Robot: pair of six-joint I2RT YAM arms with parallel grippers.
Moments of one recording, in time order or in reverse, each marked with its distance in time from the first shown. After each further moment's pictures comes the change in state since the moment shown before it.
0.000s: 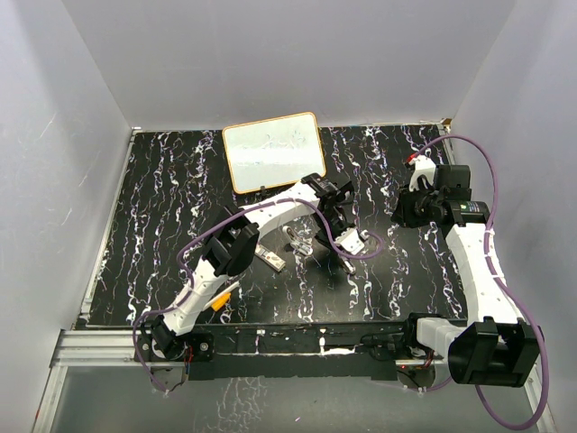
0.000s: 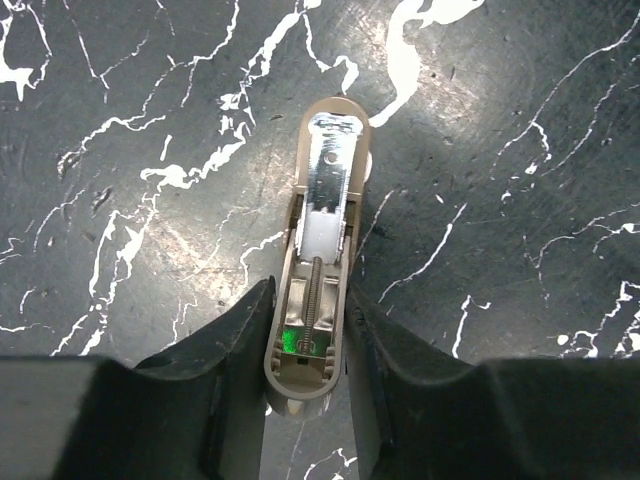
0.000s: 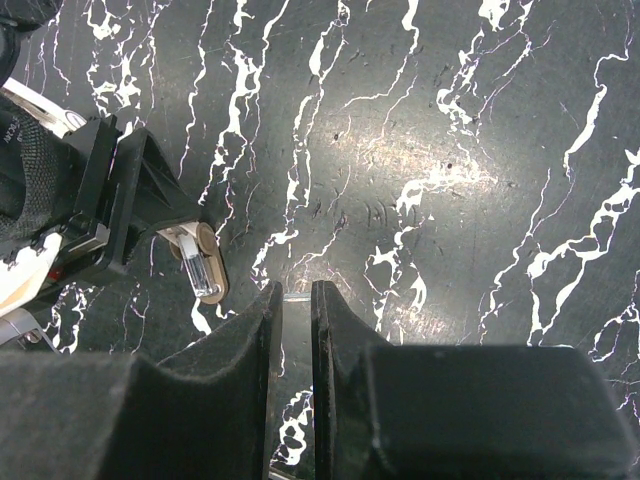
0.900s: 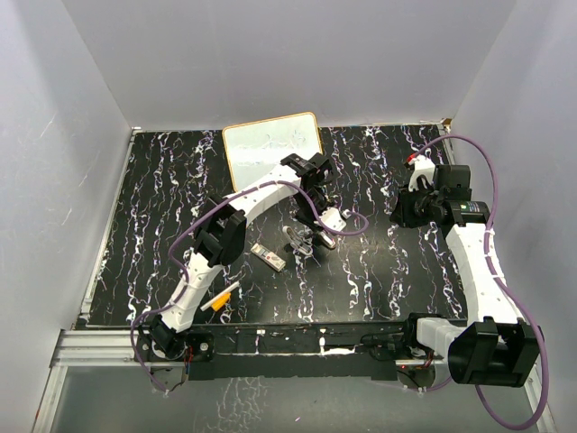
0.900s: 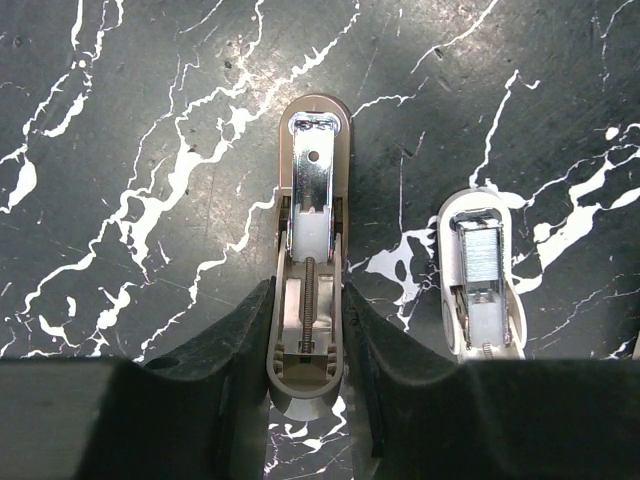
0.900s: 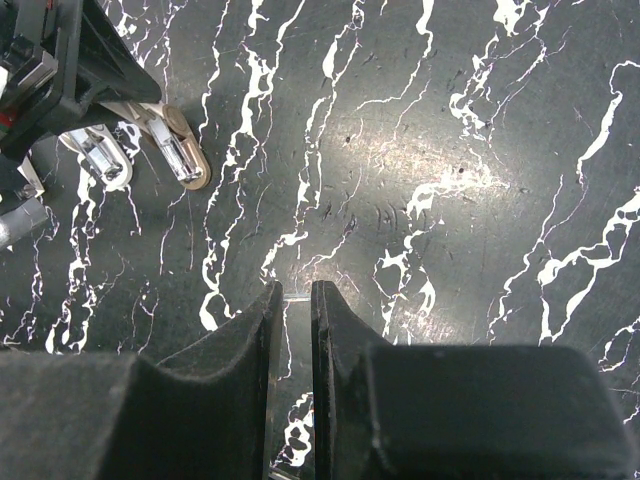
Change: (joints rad) left arm 0.140 -0.003 0.062 -0.097 -0.138 0.047; right arm -0.001 0.000 0.000 0.000 -0.027 -0.002
